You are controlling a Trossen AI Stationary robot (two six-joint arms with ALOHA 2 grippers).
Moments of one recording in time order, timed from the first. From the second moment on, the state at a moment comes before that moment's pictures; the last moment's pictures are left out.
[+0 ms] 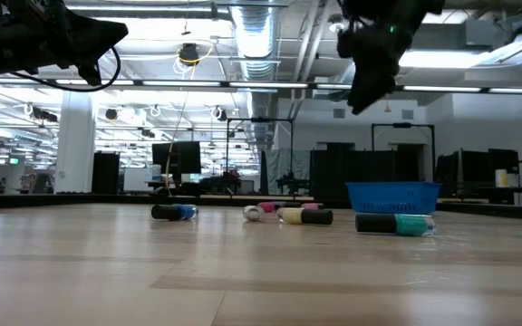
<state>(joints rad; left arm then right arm) 0.11 0.13 0.01 0.43 -0.03 -0.09 -0.36 1.36 1.18 -0.84 -0.02 0.07</state>
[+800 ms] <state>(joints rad) 0.11 0.22 0.01 0.46 -0.04 -0.09 0.28 1.75 1.18 -0.66 -0.03 0.42</state>
